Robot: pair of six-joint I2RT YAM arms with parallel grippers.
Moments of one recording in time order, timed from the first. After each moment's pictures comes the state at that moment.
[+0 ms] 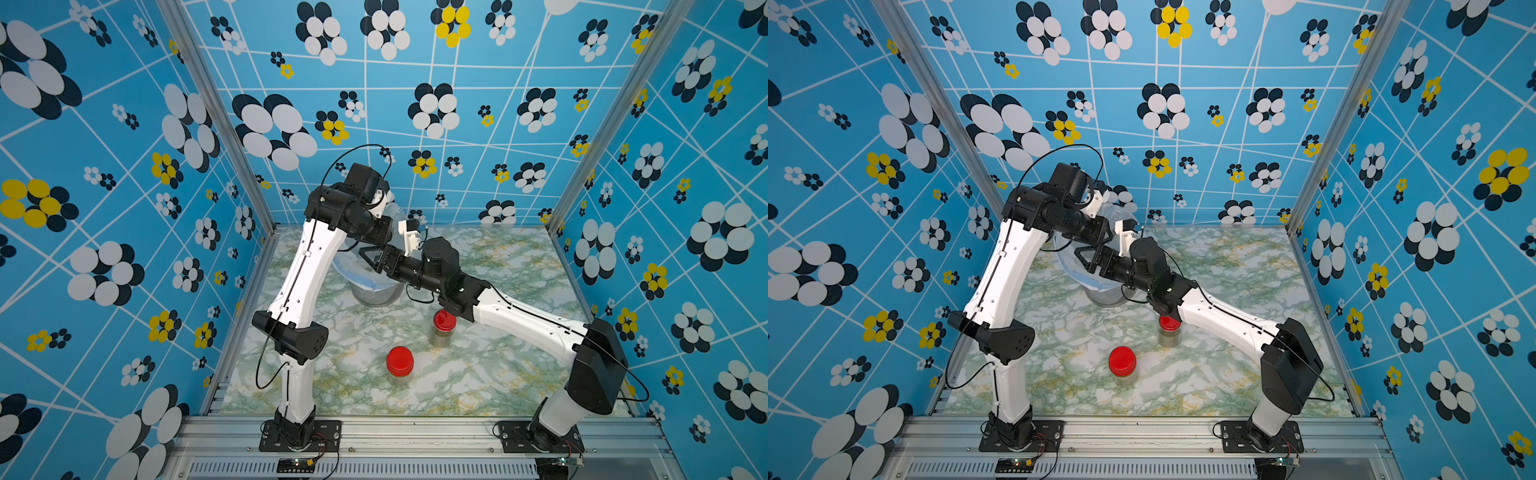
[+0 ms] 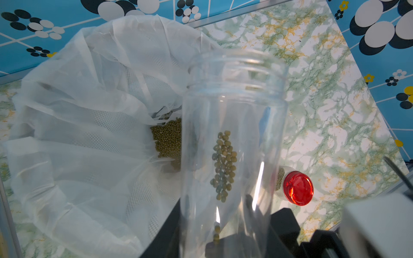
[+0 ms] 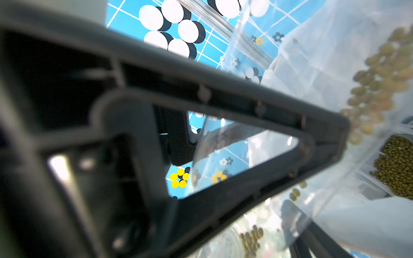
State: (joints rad) left arm -0.45 1.99 2.59 -1.51 0.12 -0.13; right arm 0.86 1.68 1.39 0.20 -0.19 0.97
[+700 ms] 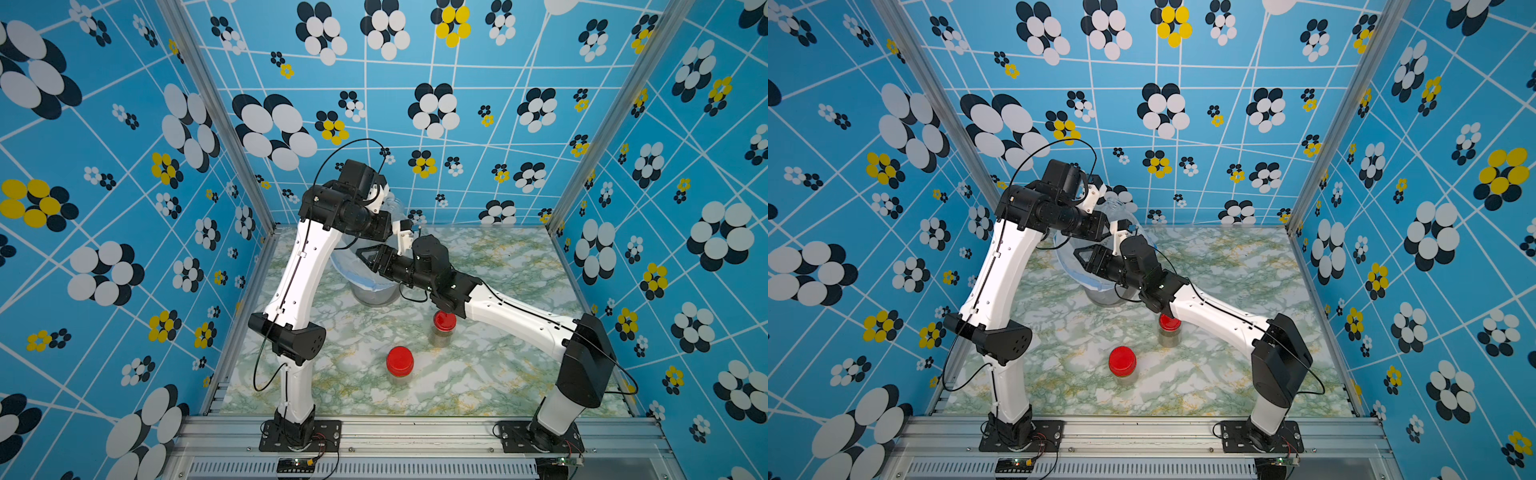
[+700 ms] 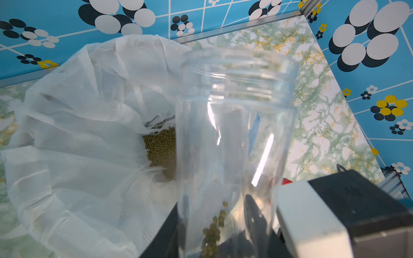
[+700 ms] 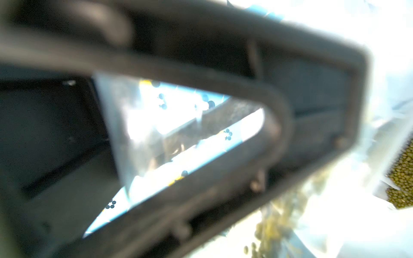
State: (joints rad) left arm -0.43 1.98 2.59 -1.48 0.18 -0.15; right arm 0.87 1.73 1.47 0.12 -0.15 1.00
